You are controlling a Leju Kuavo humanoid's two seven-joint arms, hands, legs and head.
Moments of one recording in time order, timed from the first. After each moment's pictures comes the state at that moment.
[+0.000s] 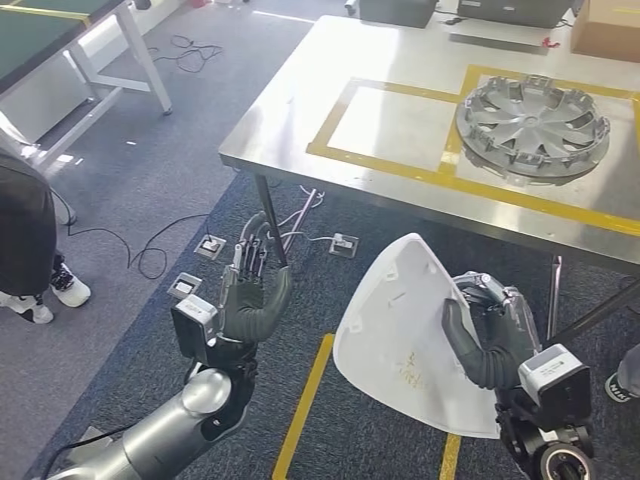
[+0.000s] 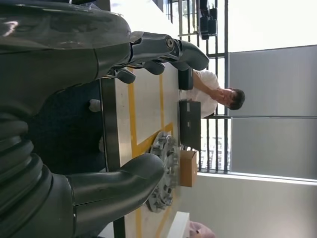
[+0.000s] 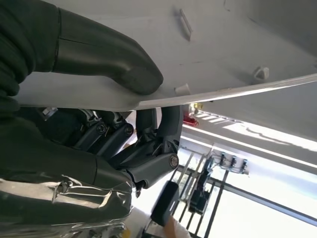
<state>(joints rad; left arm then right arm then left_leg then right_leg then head) -0.18 0.16 -0.58 -1.62 0.24 0.54 -0.52 -0.24 -0.19 0.78 -1.78 -0.15 -0.21 -0.30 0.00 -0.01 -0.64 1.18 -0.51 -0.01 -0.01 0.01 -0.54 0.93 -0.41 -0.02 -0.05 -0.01</state>
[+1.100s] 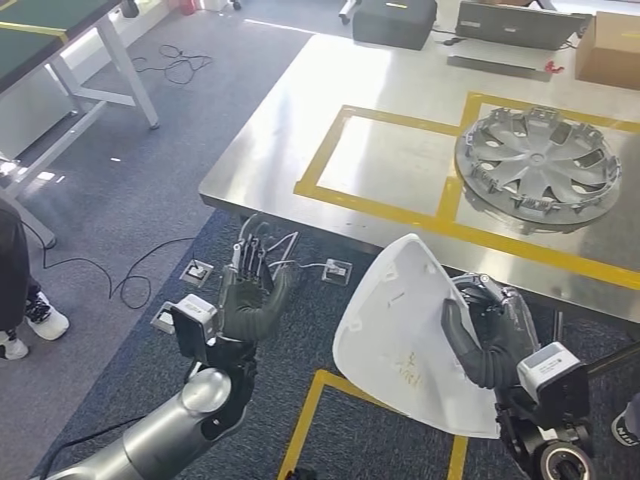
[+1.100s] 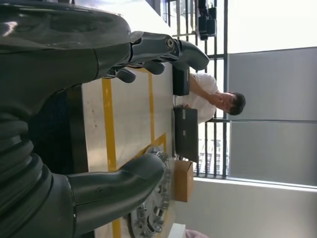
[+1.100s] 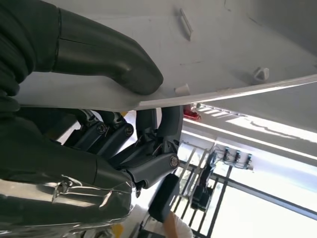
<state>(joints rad) -0.19 0.17 -0.58 -1.61 0.24 0.53 -0.53 -0.25 -0.19 0.78 -1.77 -0.16 -0.20 -0.31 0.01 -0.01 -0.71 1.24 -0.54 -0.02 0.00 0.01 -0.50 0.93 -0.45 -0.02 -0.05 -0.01</state>
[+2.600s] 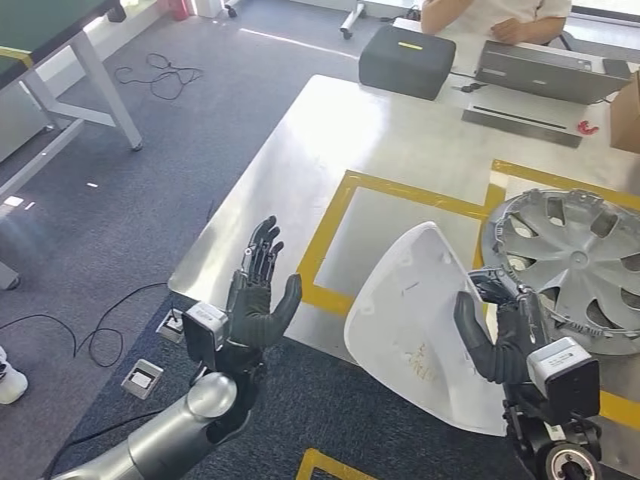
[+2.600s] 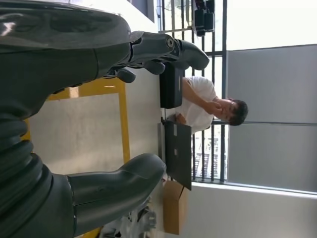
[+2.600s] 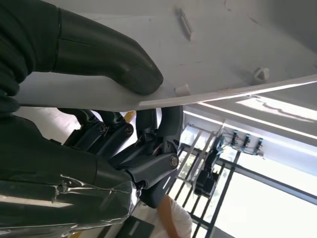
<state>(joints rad) -0.17 0.14 -0.58 -1.61 0.18 0.50 -0.52 -0.24 -0.19 0.73 -1.77 -0.11 -0.23 -0.28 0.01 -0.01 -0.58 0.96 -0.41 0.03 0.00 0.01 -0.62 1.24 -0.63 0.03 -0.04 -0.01</state>
